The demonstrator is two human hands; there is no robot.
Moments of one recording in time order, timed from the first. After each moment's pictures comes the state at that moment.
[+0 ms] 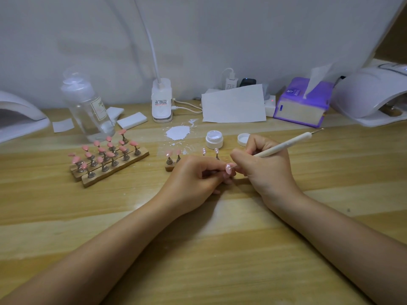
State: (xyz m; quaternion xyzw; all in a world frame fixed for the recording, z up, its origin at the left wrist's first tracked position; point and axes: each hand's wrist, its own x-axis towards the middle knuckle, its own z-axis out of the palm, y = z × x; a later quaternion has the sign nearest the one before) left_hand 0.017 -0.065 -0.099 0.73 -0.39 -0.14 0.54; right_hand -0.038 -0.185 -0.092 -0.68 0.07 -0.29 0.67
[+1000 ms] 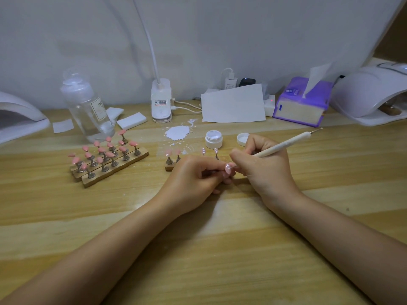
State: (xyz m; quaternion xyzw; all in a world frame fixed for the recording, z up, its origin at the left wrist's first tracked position) left_hand 0.017 -0.065 -0.099 0.73 -0.39 -0.14 0.54; right_hand -0.041 -0.182 -0.088 -0.68 0.05 -0.29 0.67
